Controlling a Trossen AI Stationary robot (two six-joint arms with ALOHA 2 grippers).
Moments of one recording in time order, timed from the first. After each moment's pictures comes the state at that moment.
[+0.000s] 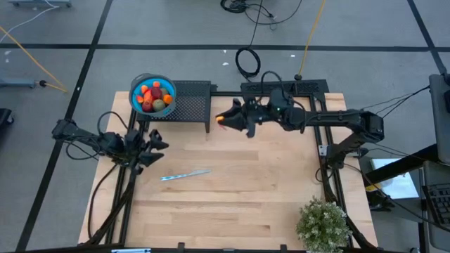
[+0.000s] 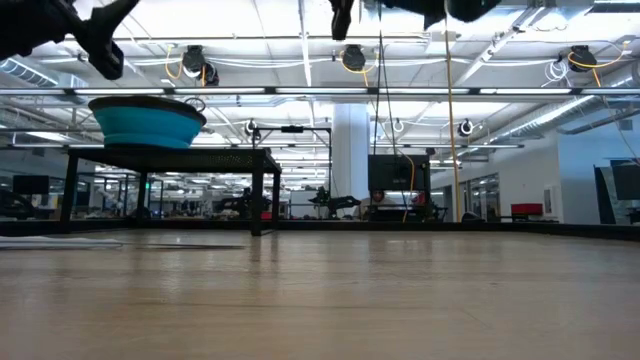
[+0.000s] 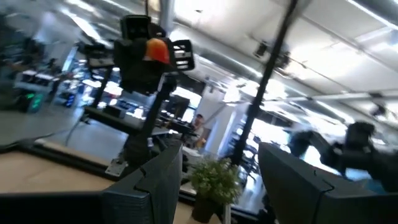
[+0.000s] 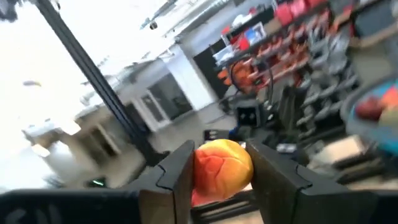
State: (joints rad) left arm -0.34 0.24 0.05 0.61 -0.20 -0.30; right arm -0.22 1.53 1.15 0.61 -0.46 0.65
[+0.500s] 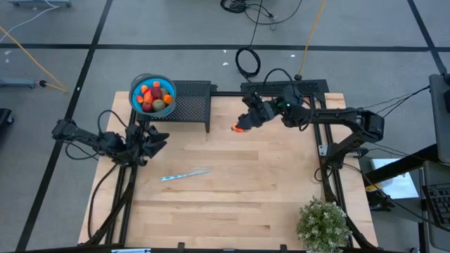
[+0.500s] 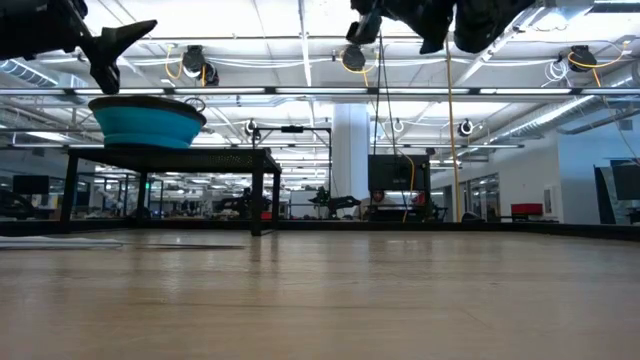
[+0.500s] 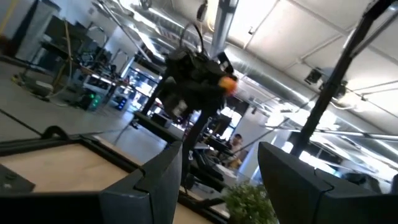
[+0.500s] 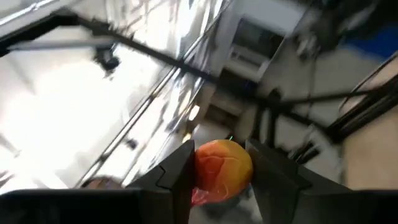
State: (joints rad) left arm -0.34 0.24 0.06 0.60 -0.44 -0.37; right arm -0.34 1.53 1.01 0.98 -0.93 1.51
